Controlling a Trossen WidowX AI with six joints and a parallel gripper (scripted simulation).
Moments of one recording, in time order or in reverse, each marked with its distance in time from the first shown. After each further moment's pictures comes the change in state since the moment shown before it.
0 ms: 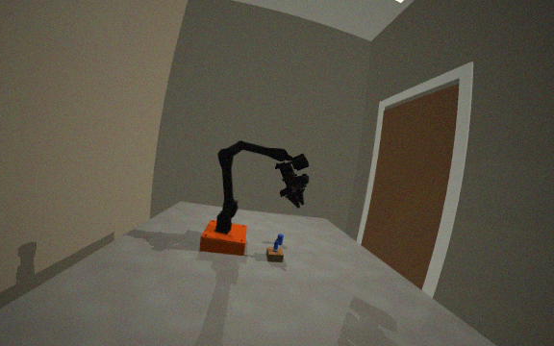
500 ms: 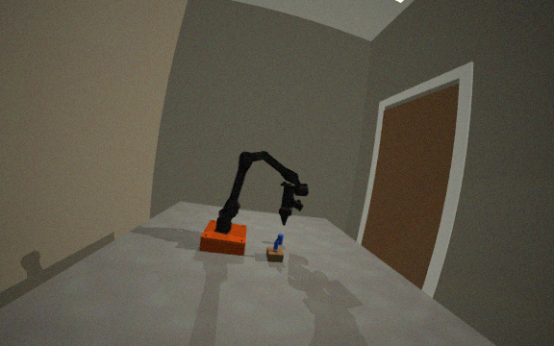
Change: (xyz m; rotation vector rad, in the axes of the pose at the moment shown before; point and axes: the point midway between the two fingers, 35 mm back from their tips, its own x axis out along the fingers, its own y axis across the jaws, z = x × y) arm 0.071 0.078 -0.142 -0.358 0.527 0.011
